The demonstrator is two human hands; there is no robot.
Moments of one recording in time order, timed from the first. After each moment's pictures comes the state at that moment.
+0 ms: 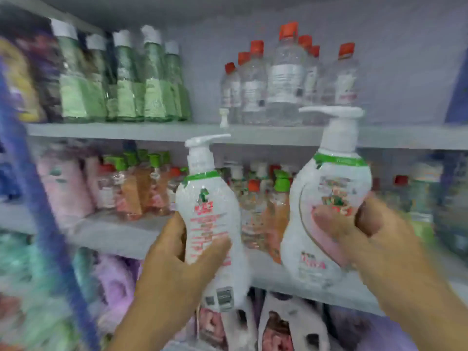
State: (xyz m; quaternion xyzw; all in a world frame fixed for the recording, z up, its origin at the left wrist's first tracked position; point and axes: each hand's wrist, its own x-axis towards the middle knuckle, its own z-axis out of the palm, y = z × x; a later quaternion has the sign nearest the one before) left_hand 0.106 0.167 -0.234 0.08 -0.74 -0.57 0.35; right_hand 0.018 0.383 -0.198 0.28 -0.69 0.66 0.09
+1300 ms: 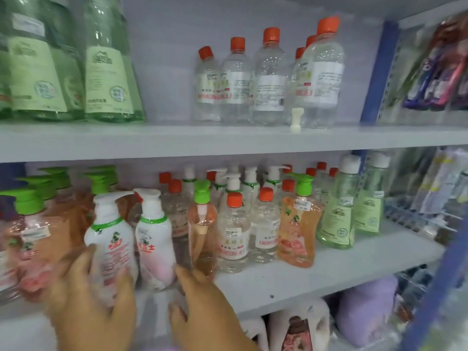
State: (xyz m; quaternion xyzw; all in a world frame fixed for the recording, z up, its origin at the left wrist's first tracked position) left_hand -0.026 -0.141 -0.339 0.11 -0.82 -0.42 0.37; right_hand -0.027 0.038 -0.335 0.17 -0.93 0.34 0.04
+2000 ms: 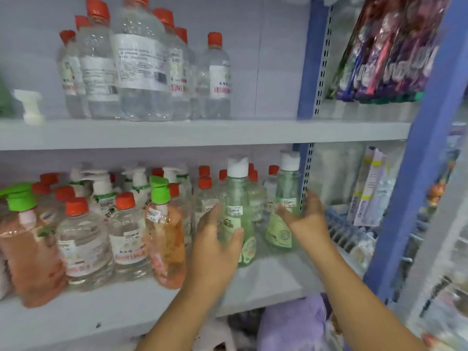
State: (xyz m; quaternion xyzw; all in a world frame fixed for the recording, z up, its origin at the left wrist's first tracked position) left_hand -0.106 0.293 -0.301 -0.06 -0.83 -0.52 0.20; right_hand -0.169 0.498 -0.295 -0.08 -0.80 0.54 0.24
